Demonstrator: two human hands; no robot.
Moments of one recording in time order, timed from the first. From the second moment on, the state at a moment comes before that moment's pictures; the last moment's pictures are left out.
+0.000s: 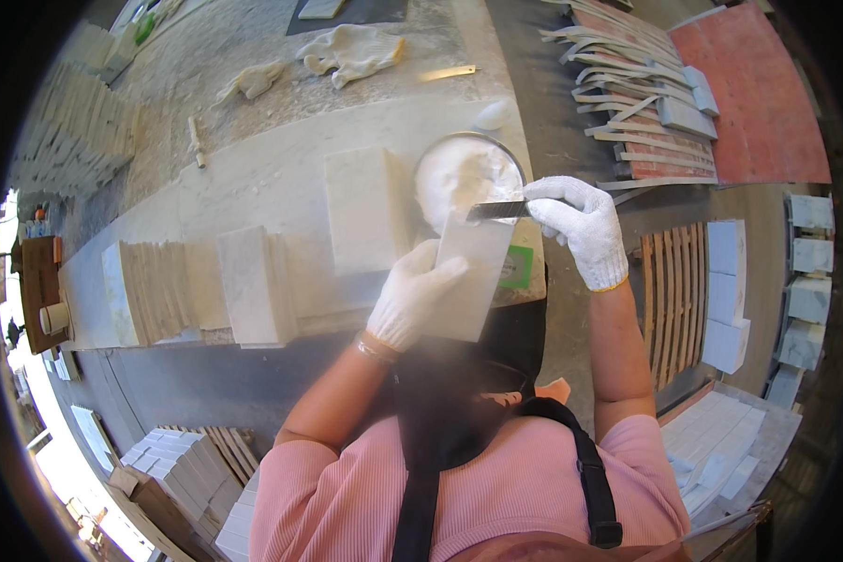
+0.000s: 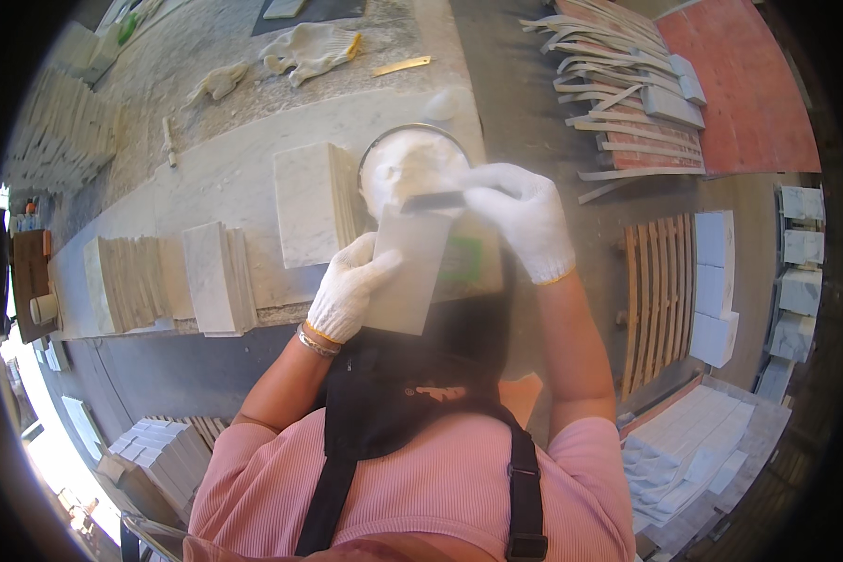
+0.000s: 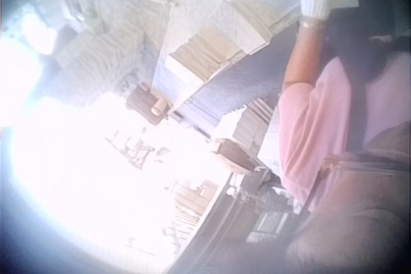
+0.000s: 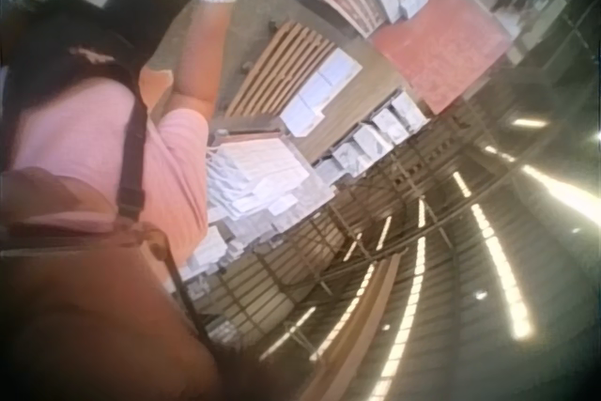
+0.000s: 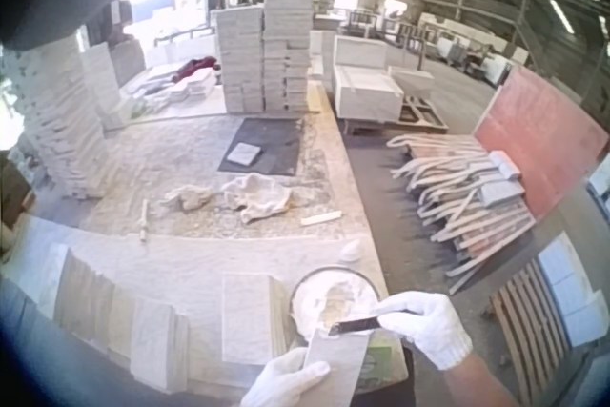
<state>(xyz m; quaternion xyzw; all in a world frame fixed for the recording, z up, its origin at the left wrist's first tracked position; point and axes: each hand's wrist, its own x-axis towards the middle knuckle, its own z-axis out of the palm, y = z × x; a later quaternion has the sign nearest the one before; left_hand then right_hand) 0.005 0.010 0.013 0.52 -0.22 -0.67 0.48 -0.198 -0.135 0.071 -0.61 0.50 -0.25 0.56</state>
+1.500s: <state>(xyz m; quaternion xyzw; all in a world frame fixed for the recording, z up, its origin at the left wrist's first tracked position) 0.007 0.006 0.012 0.49 -0.22 -0.69 0.49 -0.216 -0.142 0.089 -0.66 0.44 -0.20 0.57</state>
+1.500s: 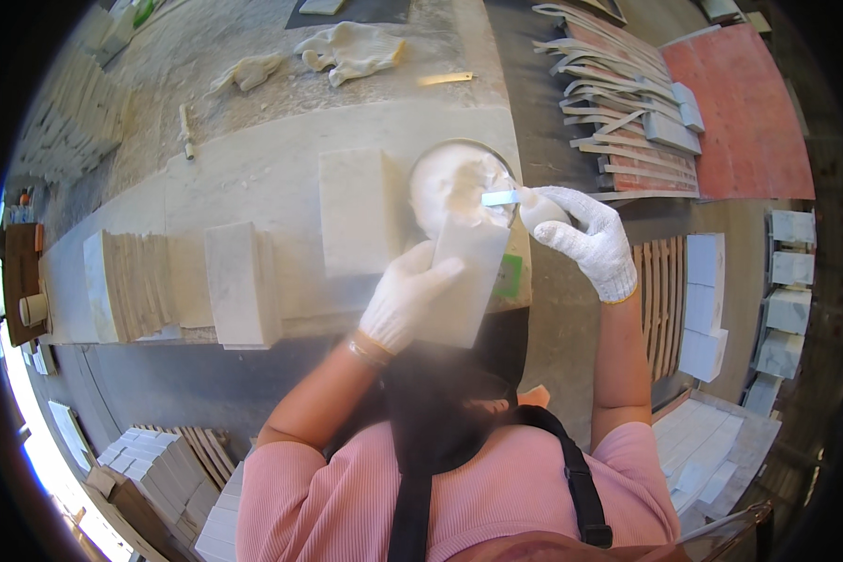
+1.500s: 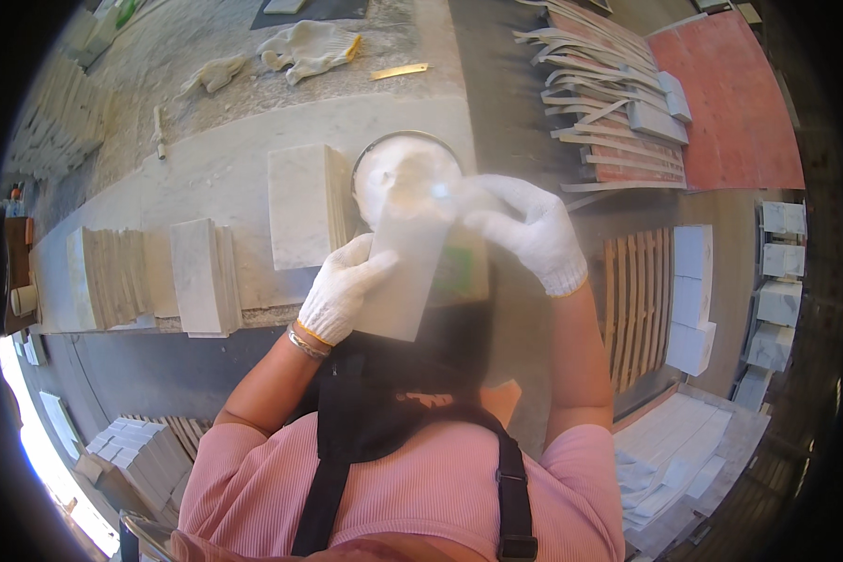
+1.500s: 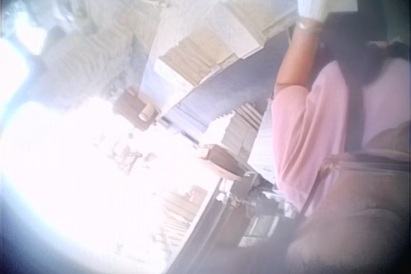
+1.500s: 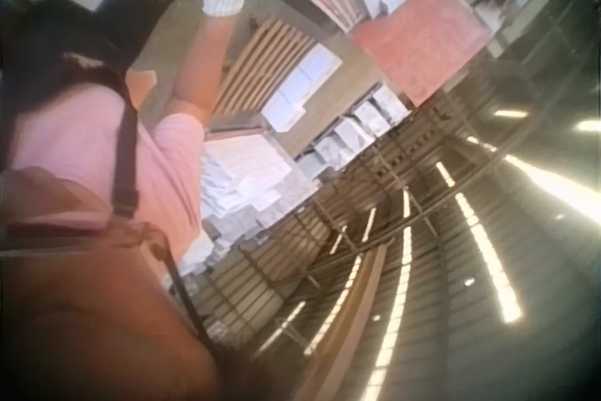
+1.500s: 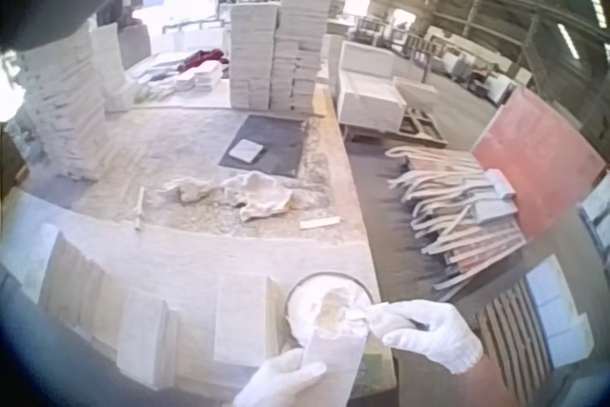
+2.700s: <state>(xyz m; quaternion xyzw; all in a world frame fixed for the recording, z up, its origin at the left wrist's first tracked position) 0.007 0.008 0.027 0.48 -0.20 -0.70 0.49 -0.202 -0.133 0.095 -0.75 0.42 -0.15 0.48</state>
